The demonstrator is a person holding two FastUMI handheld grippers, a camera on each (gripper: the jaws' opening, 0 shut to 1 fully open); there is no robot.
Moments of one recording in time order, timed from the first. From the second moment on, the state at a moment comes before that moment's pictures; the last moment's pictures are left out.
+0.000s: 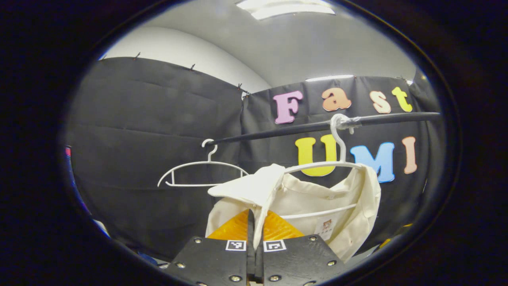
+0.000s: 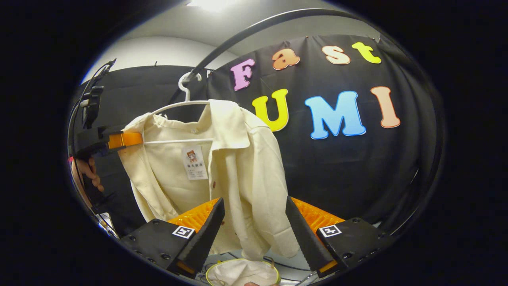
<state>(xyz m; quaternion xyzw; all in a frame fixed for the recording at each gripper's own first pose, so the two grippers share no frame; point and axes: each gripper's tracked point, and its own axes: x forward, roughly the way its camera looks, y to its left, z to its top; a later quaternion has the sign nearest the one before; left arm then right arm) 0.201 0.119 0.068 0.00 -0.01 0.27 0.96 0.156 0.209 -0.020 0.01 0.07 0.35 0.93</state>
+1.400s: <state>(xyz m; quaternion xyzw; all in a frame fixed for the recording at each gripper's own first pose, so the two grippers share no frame) 0.179 0.138 0.076 -0.05 -0.02 0.16 0.98 0.225 0.338 0.015 -0.06 0.02 0.25 0.97</state>
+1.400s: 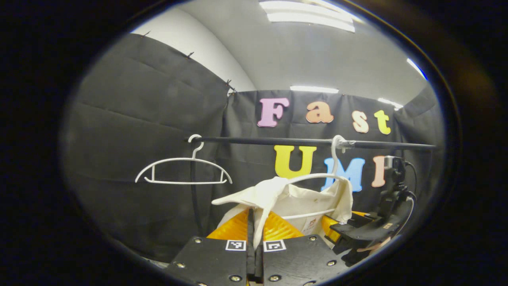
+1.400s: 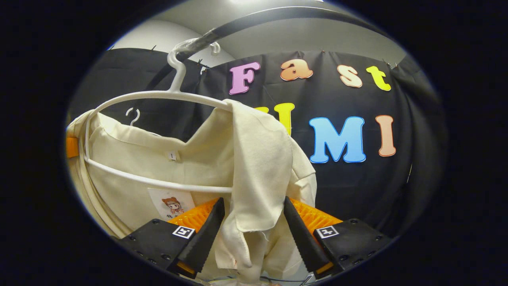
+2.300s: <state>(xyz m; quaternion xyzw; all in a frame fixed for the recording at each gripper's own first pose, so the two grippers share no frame) 0.175 0.178 0.086 -0.05 -0.04 0.17 0.98 0.253 0.282 0.062 -0.10 -0.07 0.22 0.97</state>
